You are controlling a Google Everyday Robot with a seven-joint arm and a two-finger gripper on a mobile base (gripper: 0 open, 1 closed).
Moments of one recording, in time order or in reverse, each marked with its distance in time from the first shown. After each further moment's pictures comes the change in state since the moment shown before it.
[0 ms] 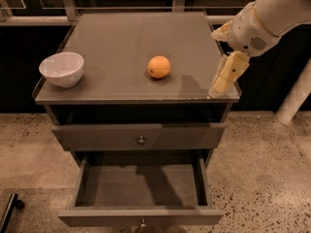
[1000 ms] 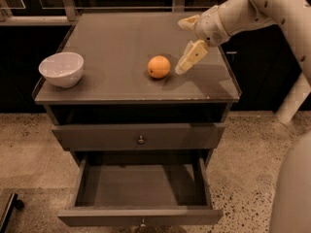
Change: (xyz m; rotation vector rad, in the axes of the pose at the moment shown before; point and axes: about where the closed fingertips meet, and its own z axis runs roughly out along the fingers) arm -0.048 -0.106 0.090 -0.009 -0.349 -0.078
